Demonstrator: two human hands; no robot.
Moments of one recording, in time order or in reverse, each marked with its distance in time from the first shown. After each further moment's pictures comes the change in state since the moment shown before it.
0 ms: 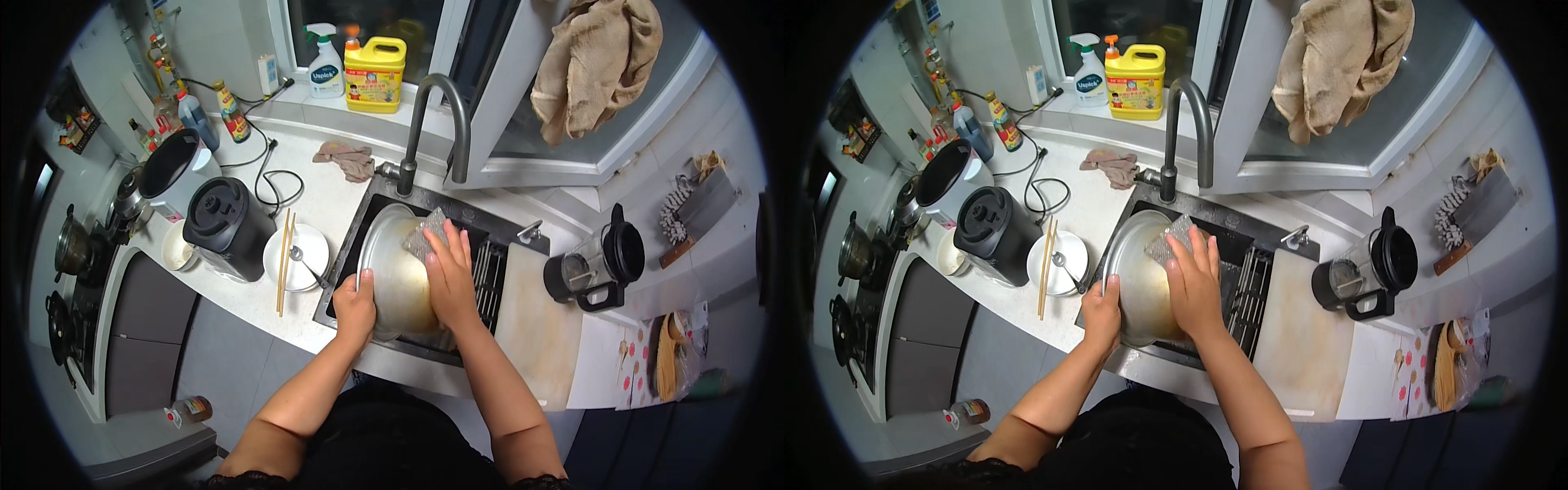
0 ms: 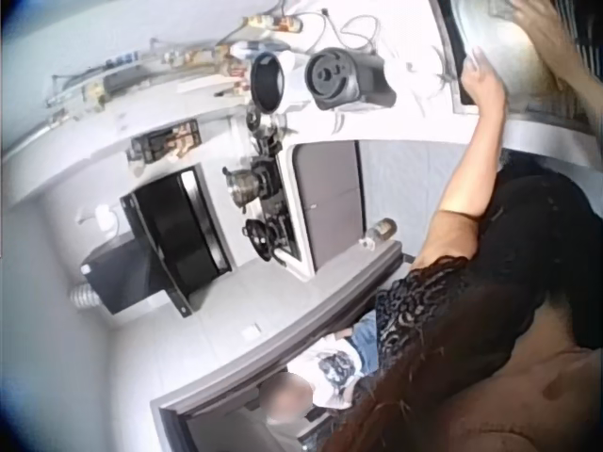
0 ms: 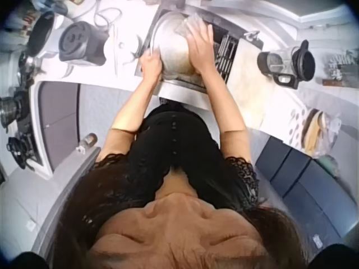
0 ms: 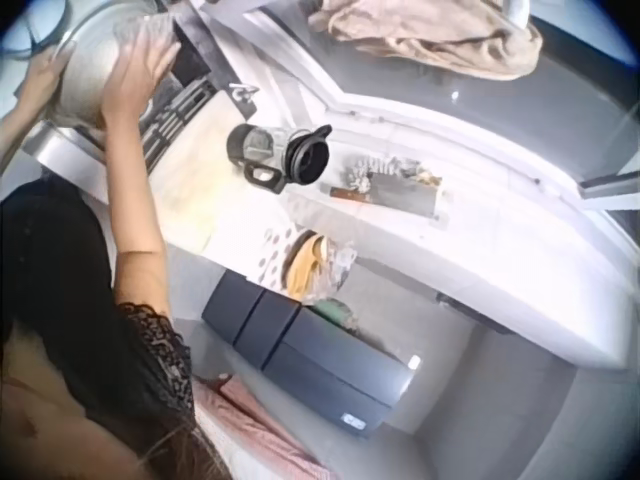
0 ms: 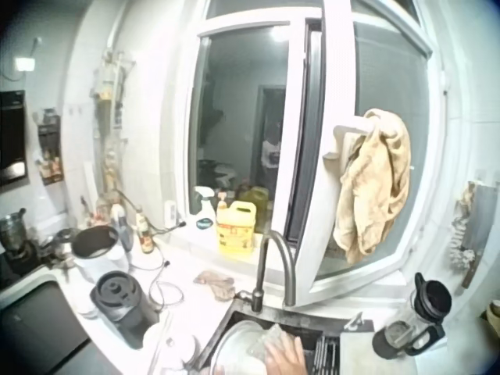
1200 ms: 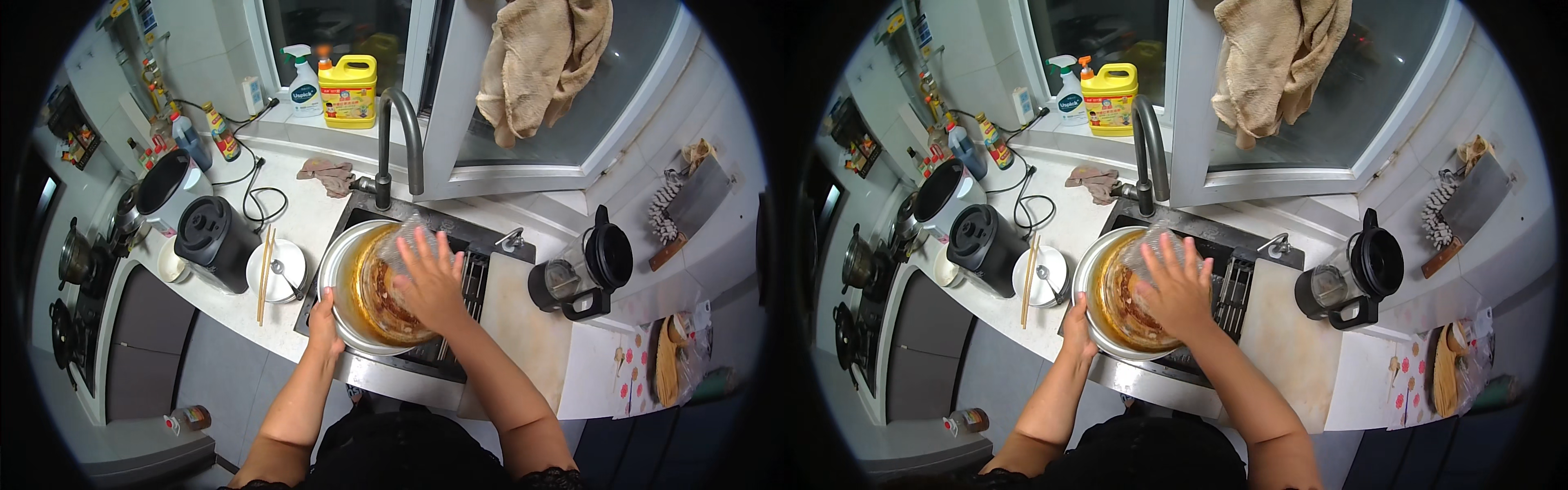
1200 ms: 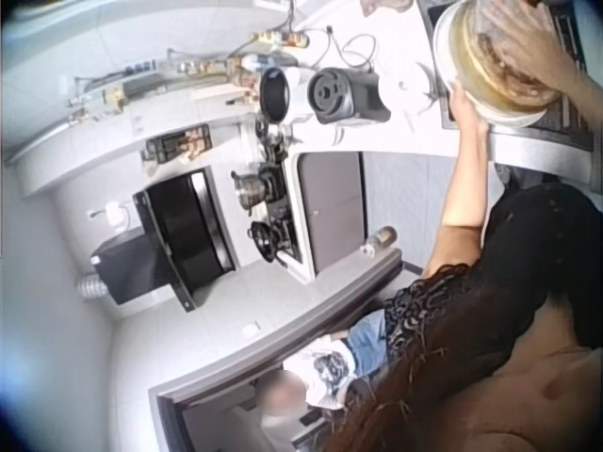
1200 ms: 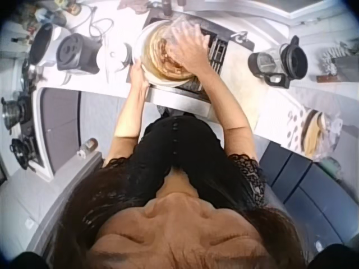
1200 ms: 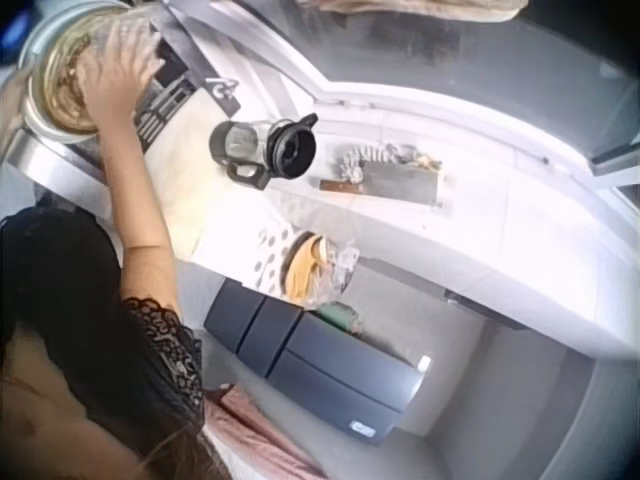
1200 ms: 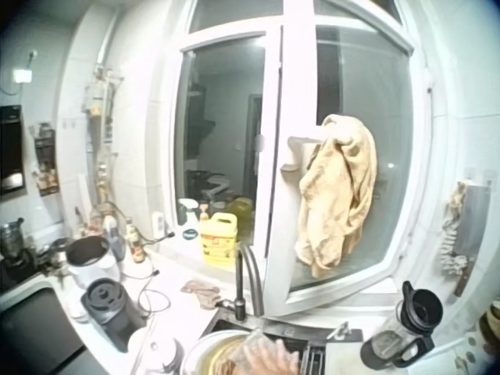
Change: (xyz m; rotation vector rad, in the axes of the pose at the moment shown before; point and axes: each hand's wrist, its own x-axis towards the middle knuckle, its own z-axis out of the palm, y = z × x) left_hand 0.008 -0.032 -0.011 -0.482 -0.084 -0.316; right_hand 0.004 0.025 -0.038 -0.274 -0.275 -0.096
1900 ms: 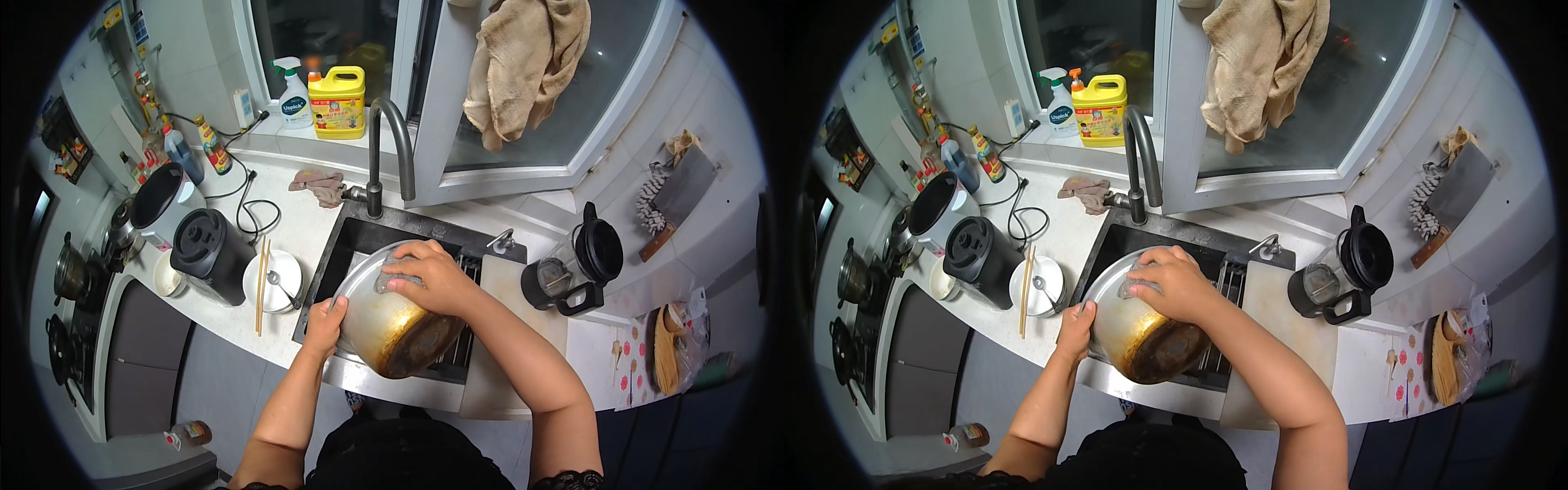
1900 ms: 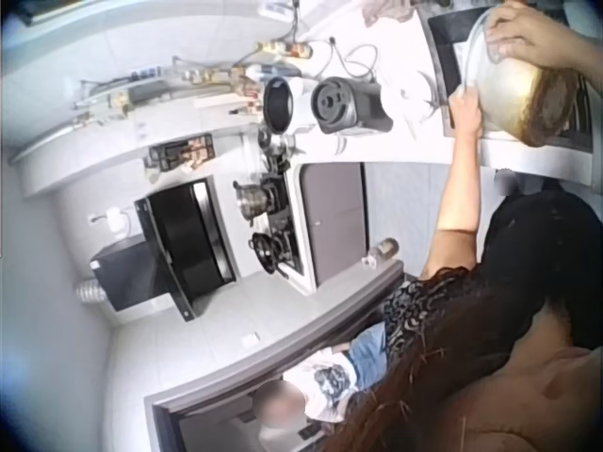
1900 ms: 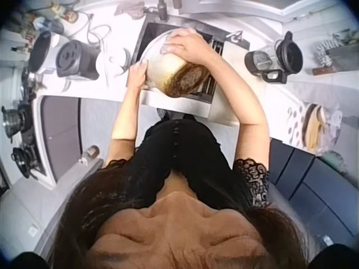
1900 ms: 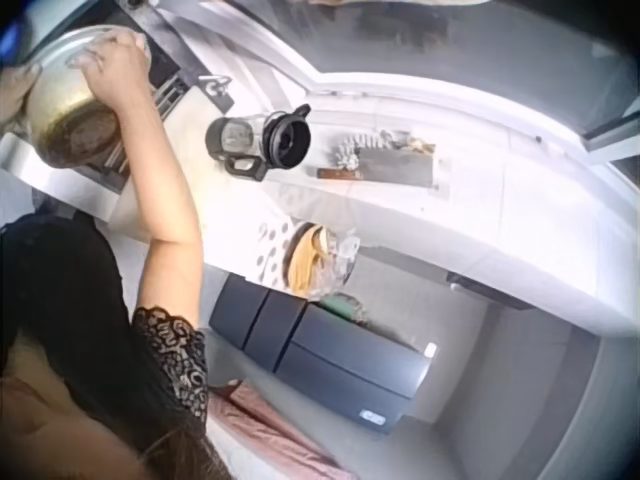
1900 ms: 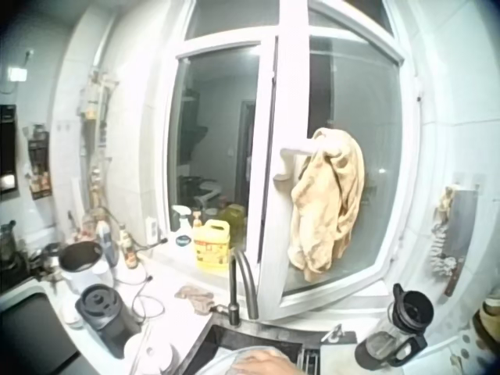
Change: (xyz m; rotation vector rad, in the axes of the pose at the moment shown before) left_hand -0.015 0.026 0.014 0.548 -0.278 0.160; right_hand 0.024 0.007 -0.046 0.303 -0.049 -0.299
